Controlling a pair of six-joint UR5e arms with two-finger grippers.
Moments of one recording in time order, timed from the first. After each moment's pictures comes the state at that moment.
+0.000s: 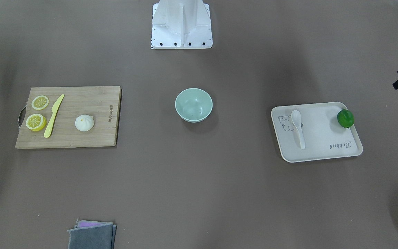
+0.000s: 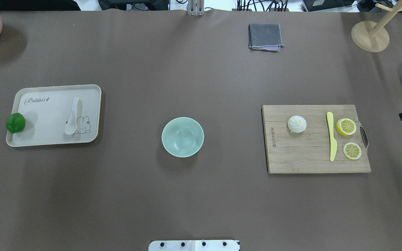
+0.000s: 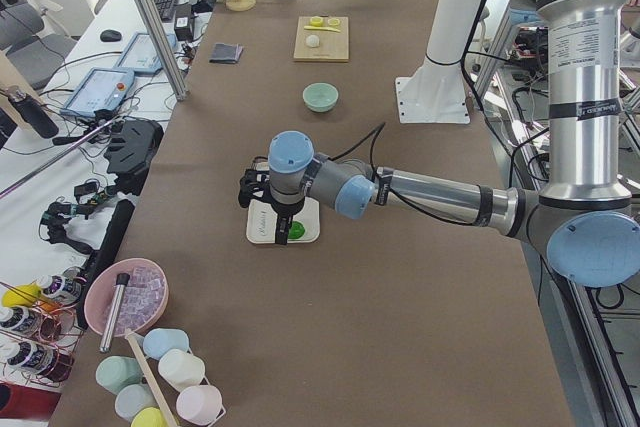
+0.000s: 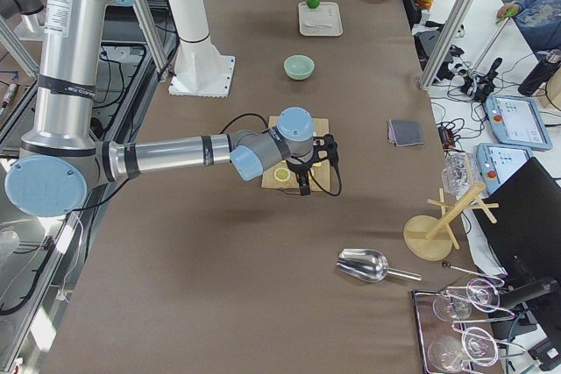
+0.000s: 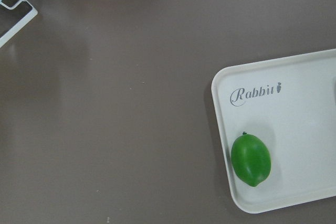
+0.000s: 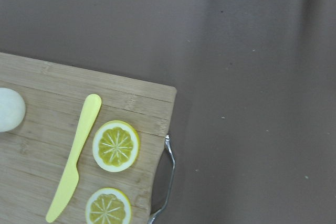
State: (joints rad) left arm -1.34 -1.48 -1.83 -1.88 -2.38 -0.41; right arm 1.21 -1.73 1.85 -1.13 2.38 0.43
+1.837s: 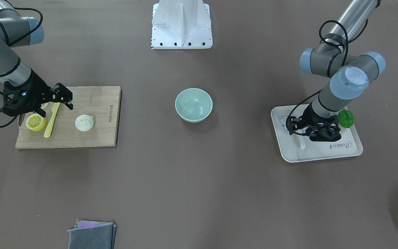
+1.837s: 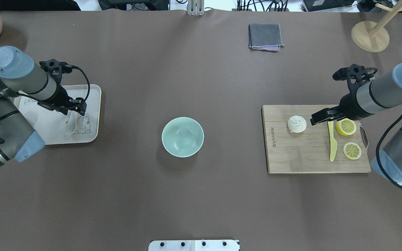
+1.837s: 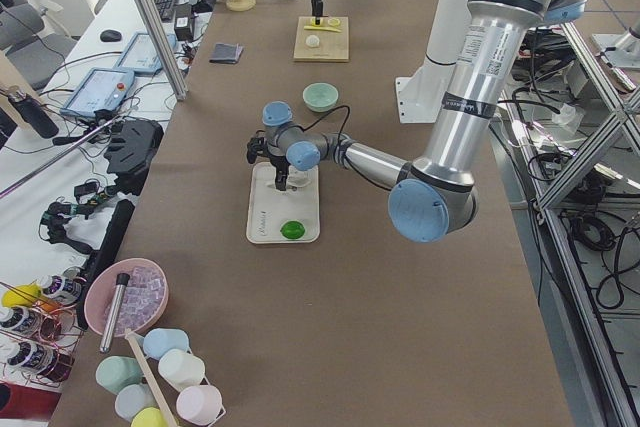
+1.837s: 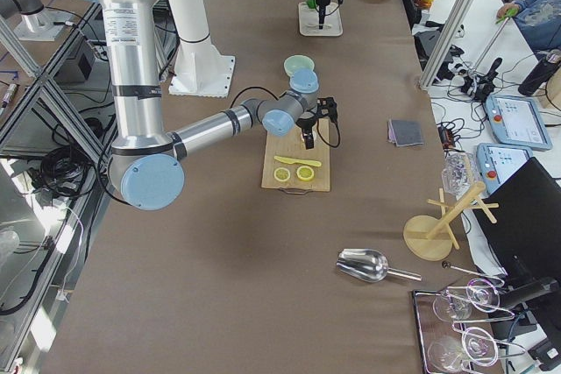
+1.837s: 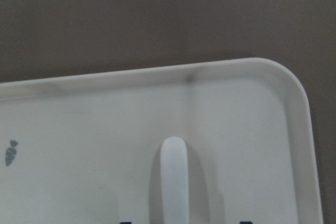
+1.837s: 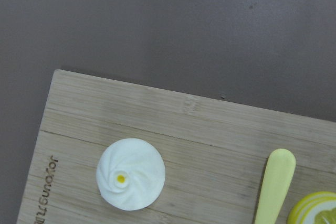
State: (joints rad) left arm -0.84 -1.88 -1.50 -1.97 -2.10 -0.88; right arm 0.85 -1.49 1.83 -1.13 2.14 0.79
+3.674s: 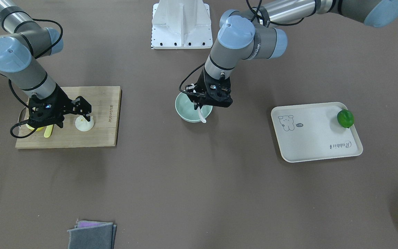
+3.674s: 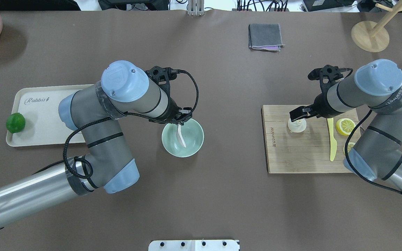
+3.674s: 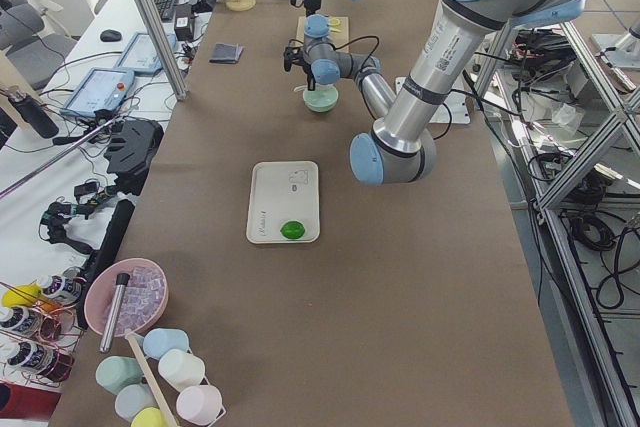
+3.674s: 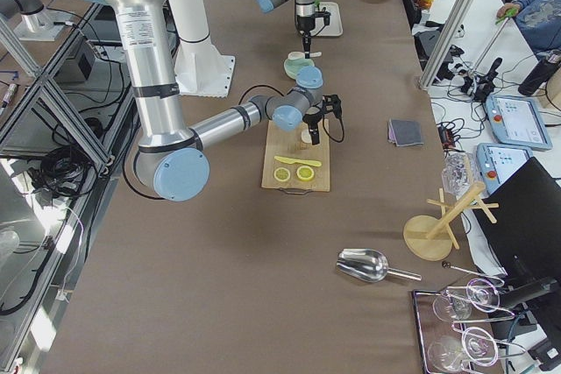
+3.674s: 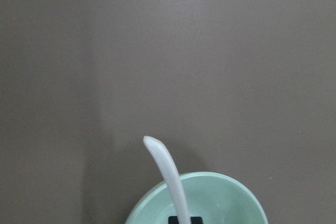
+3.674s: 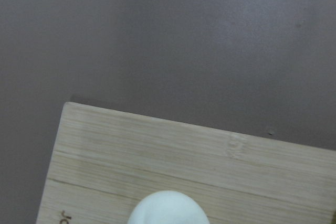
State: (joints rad) left arm -0.56 -2.27 -1.59 -1.91 -1.93 -1.28; right arm 0.78 -1.38 1.72 -1.13 2.05 0.86
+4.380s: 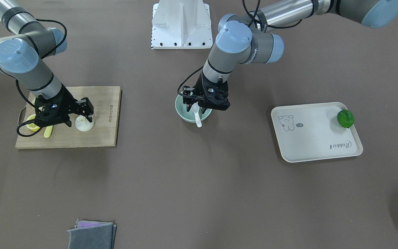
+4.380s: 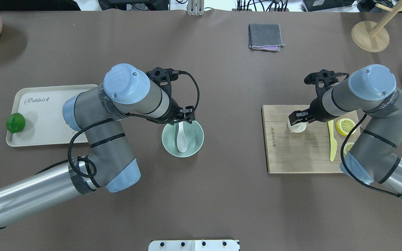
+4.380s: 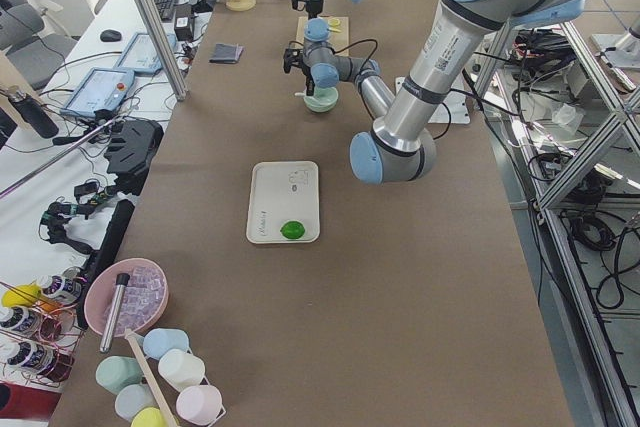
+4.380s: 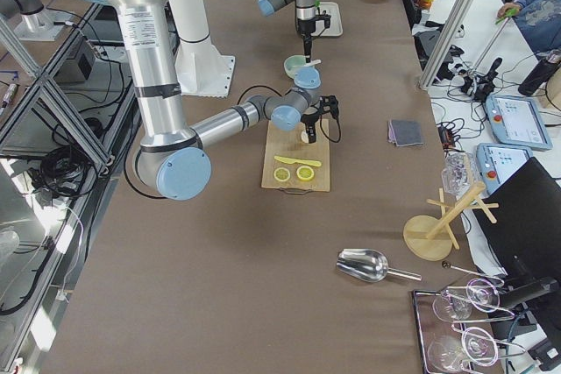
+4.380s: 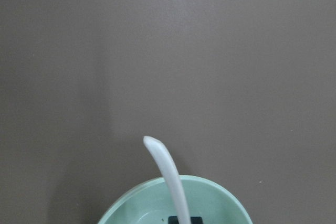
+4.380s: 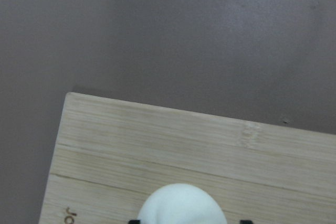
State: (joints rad) left arm -0.56 -2.27 -1.56 -1.95 -1.93 -1.28; right arm 0.76 -1.37 1.72 -1.13 2.04 0.90
